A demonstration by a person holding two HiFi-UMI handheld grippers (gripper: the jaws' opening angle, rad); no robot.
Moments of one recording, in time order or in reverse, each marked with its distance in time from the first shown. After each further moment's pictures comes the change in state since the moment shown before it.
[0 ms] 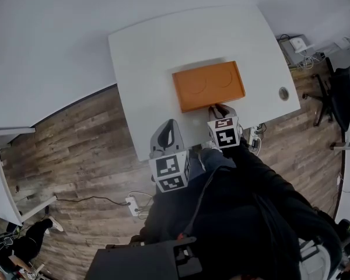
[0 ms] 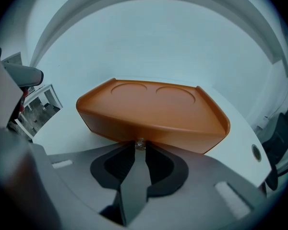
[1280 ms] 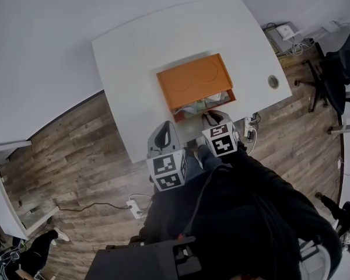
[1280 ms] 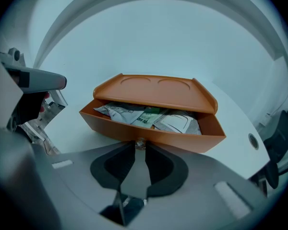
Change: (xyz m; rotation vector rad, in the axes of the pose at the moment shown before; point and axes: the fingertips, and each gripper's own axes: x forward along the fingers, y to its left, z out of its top) left arm 0.005 -0.022 -0.029 0.016 0.062 -0.053; right arm -0.031 0.011 -0.039 -0.001 0.029 0.046
